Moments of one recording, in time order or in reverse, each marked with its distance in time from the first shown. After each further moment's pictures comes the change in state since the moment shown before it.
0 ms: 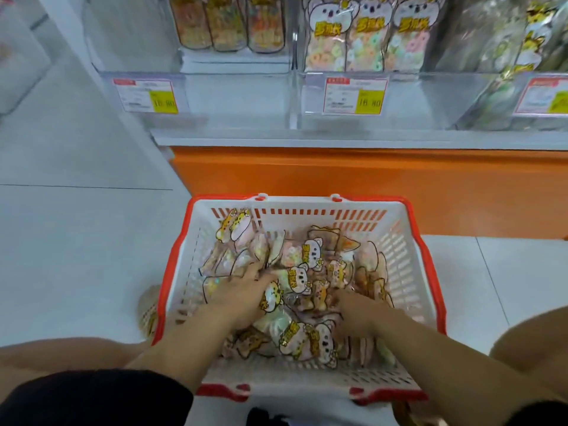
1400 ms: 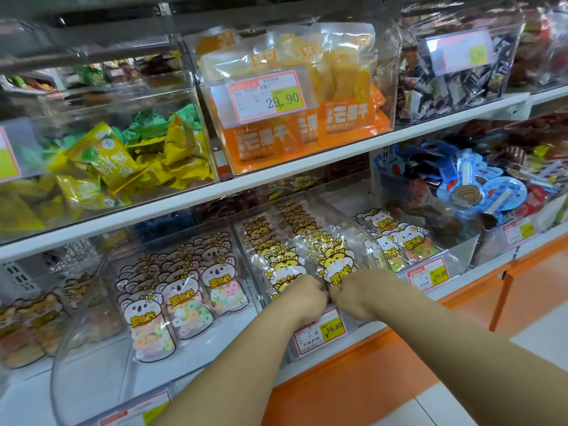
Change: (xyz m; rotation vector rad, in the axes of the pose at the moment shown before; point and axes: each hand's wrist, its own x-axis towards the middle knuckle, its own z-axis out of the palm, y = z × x) left_hand 0.132 0.340 -0.368 -0.236 0.309 0.279; right_hand -0.178 0.155 -0.351 -0.035 0.766 0.274
